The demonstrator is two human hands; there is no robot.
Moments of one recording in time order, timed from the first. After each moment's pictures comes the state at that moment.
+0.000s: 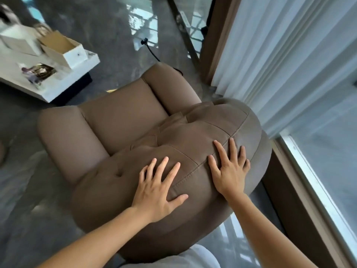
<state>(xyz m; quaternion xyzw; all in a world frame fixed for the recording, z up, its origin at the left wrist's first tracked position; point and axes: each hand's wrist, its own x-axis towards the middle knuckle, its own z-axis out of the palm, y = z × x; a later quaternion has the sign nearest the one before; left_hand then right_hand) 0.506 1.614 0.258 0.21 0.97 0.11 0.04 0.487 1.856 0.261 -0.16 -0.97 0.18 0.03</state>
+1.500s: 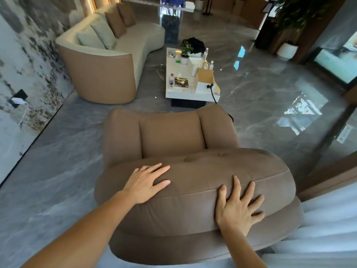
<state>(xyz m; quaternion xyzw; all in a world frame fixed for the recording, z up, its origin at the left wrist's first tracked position) 0.330 1.887 0.252 -0.32 0.93 0.18 -0.01 0.149 2.104 0.278 0.16 -0.98 0.14 -0.04</state>
